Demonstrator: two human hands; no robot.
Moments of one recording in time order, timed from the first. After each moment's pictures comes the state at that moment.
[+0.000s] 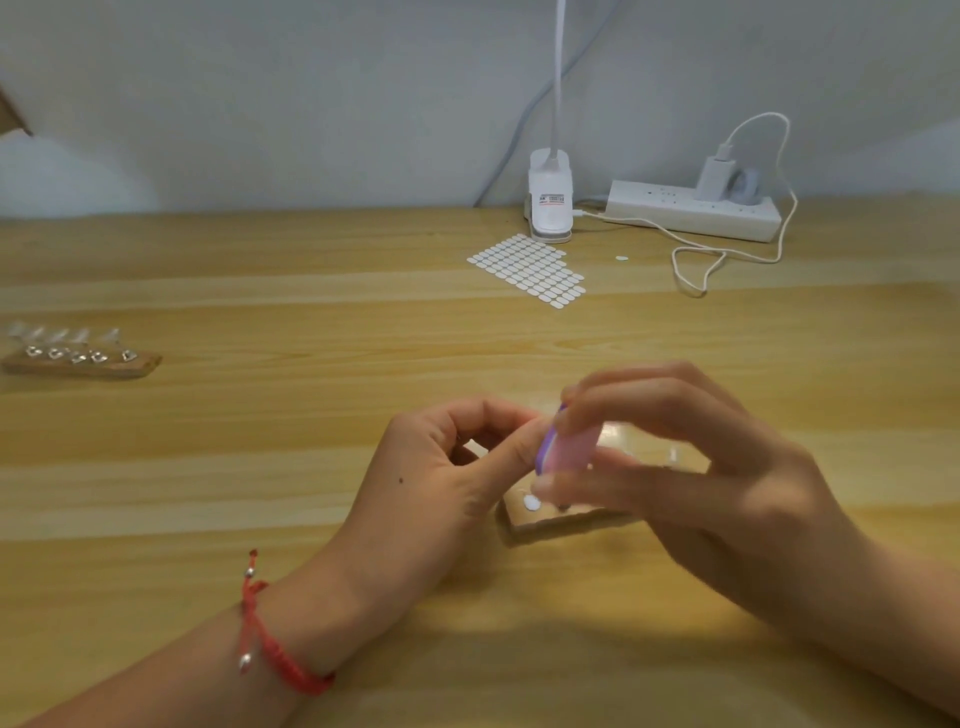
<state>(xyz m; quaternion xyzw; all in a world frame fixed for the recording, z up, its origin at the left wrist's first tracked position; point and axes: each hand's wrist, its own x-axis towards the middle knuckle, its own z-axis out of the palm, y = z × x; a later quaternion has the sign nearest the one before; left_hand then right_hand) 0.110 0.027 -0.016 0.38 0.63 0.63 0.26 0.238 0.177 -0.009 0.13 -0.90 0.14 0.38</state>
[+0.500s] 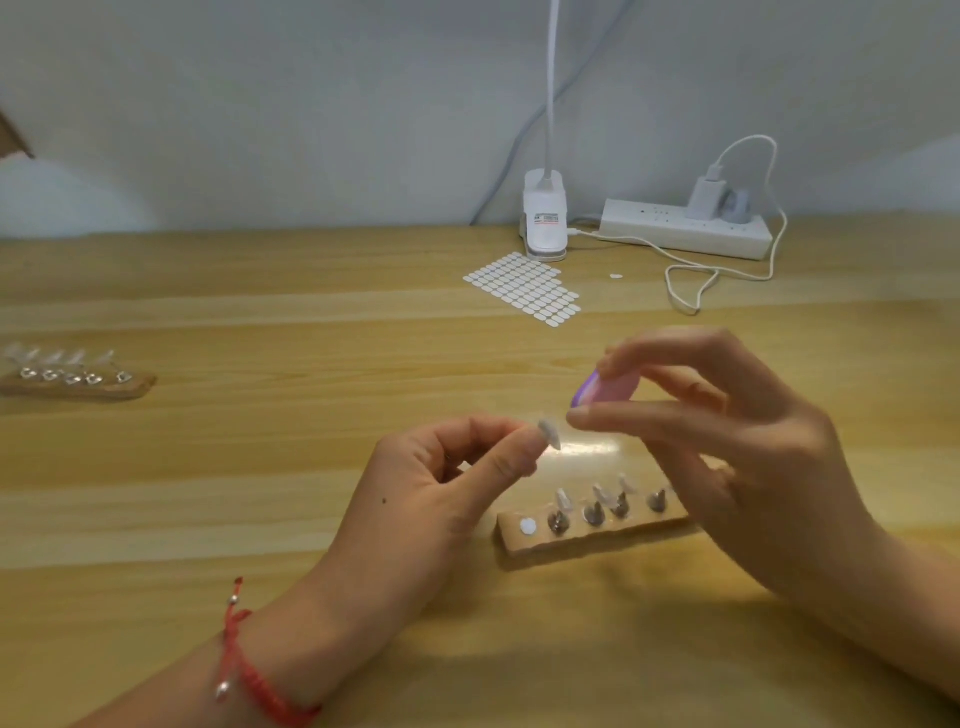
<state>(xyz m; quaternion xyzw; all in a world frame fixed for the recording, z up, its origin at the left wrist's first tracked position) 0.110 0.027 -0.010 0.36 0.63 0.64 0.24 0.235 0.186 -0.008 0.07 -0.89 0.17 0.41</state>
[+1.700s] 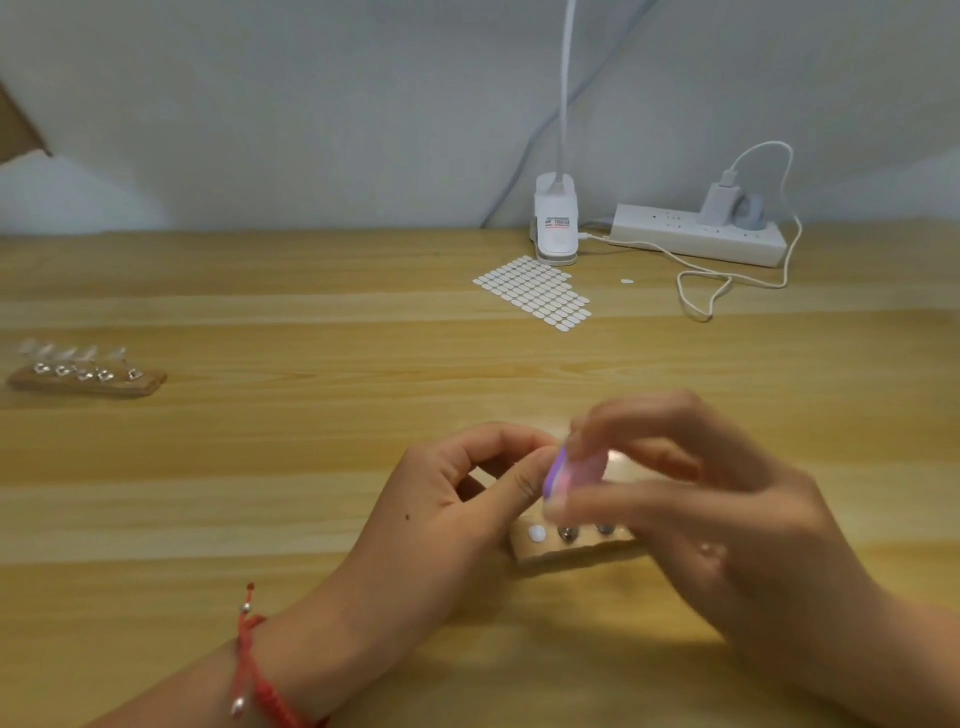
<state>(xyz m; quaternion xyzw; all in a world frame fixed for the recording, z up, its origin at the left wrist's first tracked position) 0.110 0.027 -0.017 0.41 0.62 0.61 0.27 0.234 0.174 -0.014 0.11 -0.89 0.24 0.38</state>
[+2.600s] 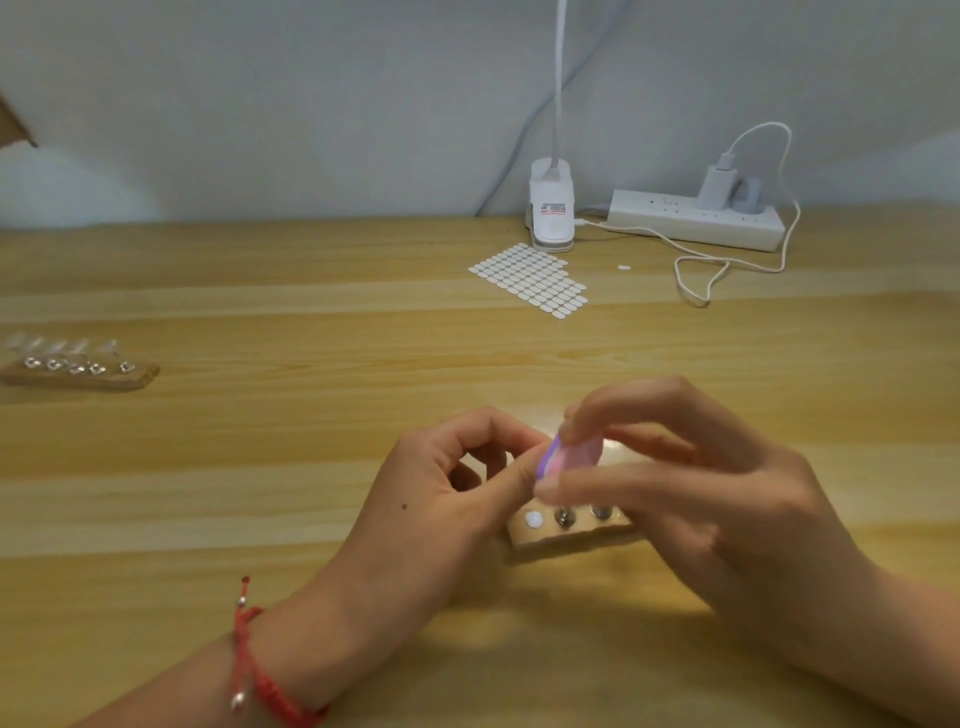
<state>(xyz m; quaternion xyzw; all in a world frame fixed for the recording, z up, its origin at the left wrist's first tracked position) 0.109 0.025 -0.020 0.40 0.64 0.61 0.25 0.238 0.174 -0.015 0.11 -0.89 0.24 0.37</state>
